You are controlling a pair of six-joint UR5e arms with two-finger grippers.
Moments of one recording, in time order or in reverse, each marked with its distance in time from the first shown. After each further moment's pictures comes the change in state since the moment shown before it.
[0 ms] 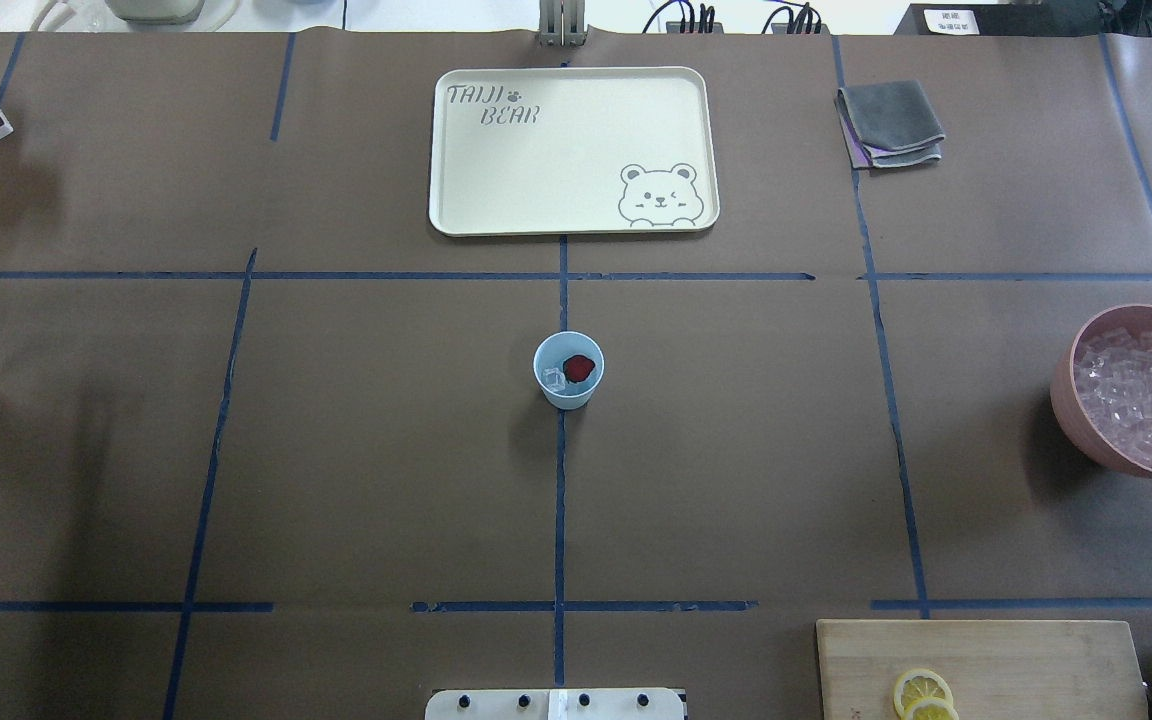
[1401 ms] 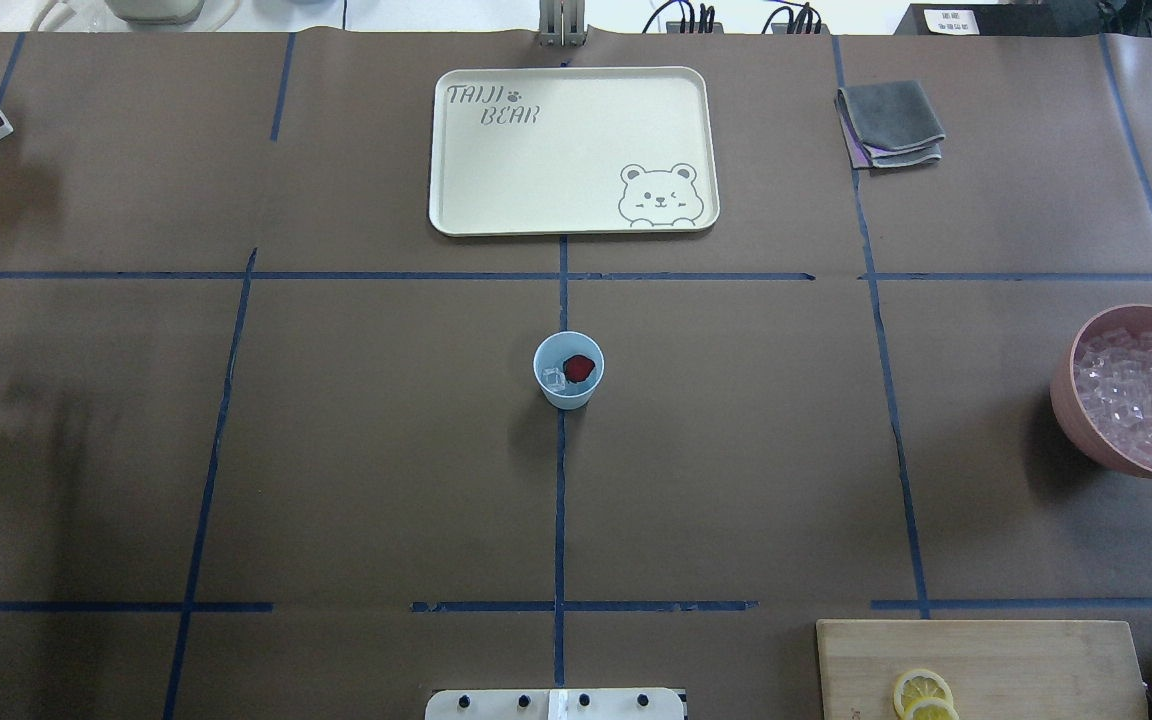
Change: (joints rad) left arm 0.037 0.011 0.027 0.009 -0.094 -0.019; right arm -0.002 0.001 -0.003 0.001 0.000 0.006
